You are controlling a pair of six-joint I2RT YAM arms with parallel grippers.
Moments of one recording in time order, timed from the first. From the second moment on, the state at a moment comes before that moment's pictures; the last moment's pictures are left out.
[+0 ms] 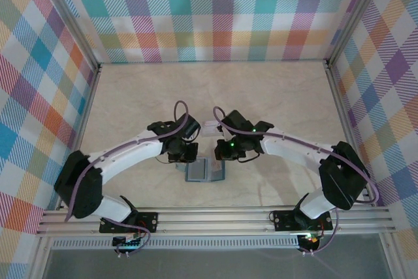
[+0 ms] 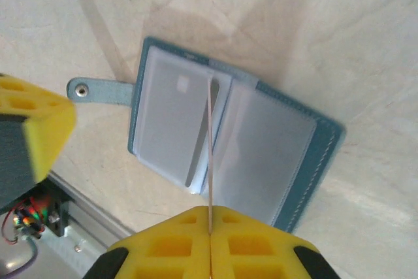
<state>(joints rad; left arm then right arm) -0.75 1.42 1.01 -0.84 0.06 -0.67 0.82 1.51 1.05 -0.63 -0.31 0.60</state>
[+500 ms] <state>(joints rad) -0.66 1.20 0.80 -0.78 0.04 -0.70 0.81 1.79 1.58 -1.00 -0.08 -0.39</state>
